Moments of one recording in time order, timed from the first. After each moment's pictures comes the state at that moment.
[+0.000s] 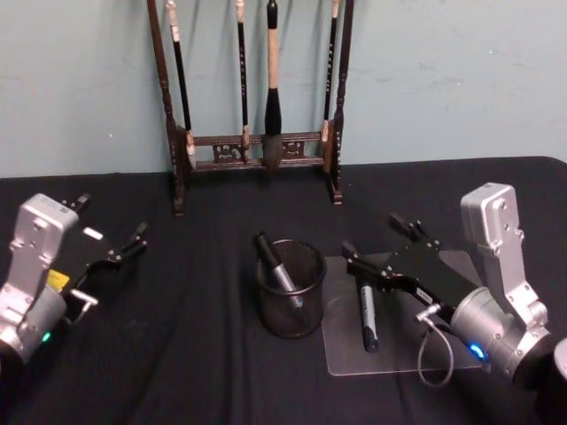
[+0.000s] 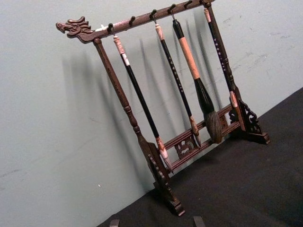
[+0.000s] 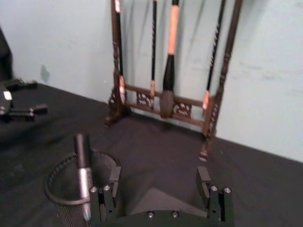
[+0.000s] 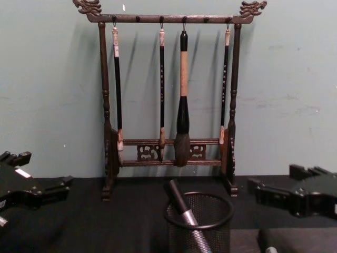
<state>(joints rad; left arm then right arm) -0.20 0.60 0.45 -1.41 -0.25 -0.12 0.03 0.05 0.36 -0.28 -1.63 0.28 0.09 0.28</state>
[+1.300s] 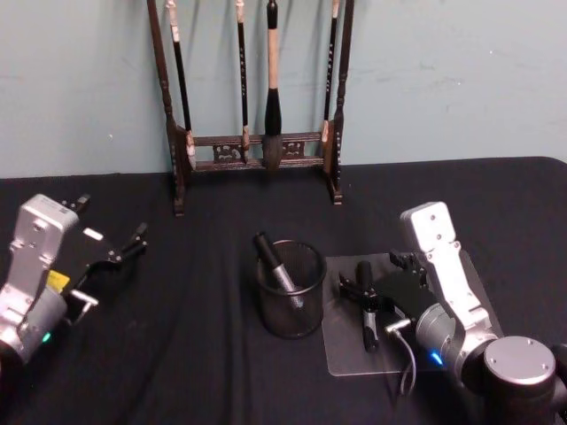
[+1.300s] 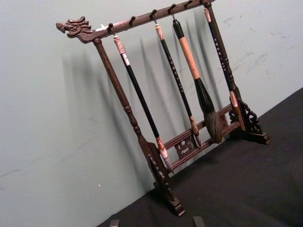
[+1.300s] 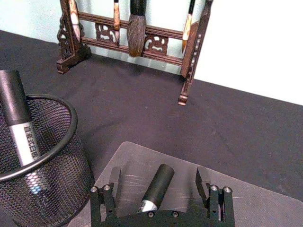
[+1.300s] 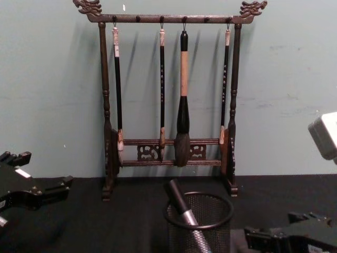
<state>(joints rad) -0.20 0.60 0.45 -1.41 -0.25 -0.12 0.03 0.10 0.19 -0.28 -1.50 0.06 0.29 0.13</state>
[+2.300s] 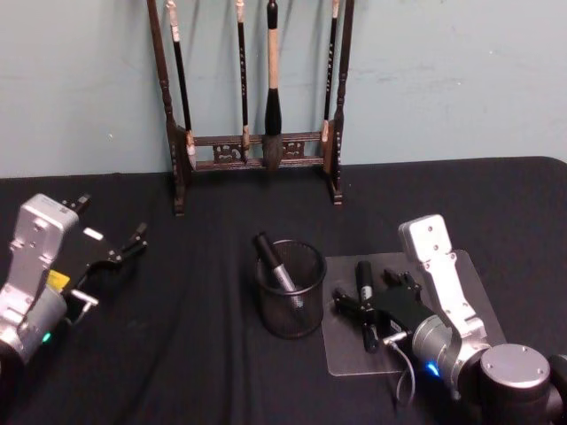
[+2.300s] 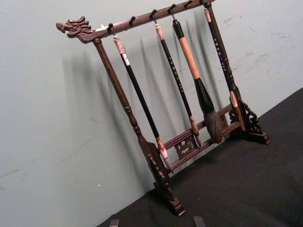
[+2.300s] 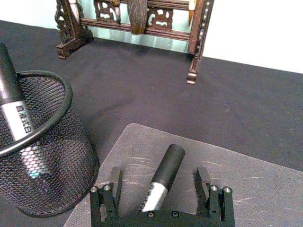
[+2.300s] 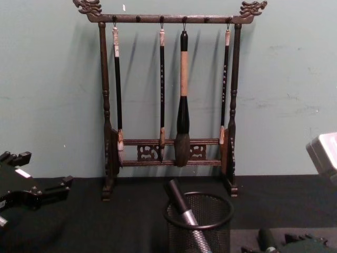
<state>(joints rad) -0.20 0.60 0.45 -1.41 -0.25 -0.12 0.03 0.09 0.14 -0.23 -1.44 0.05 0.31 0.19</state>
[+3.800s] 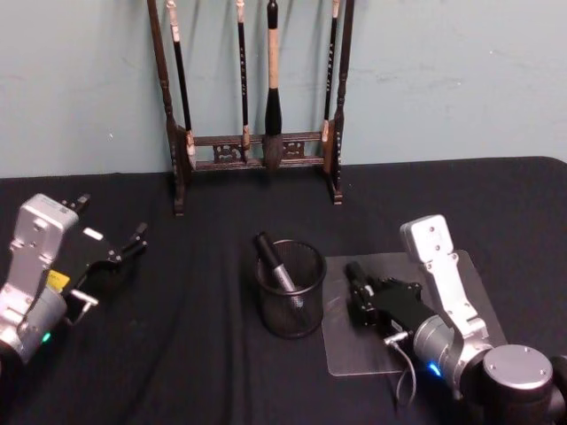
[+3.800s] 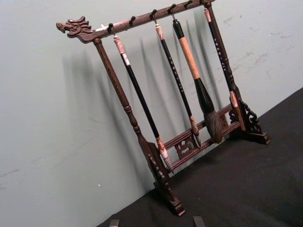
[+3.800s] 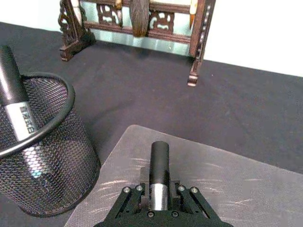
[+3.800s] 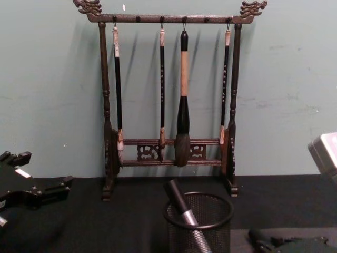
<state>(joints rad) -0.20 0.60 0.45 -1.41 -0.25 -0.12 0.03 0.09 0.14 -0.23 -1.44 0.05 0.30 0.20</state>
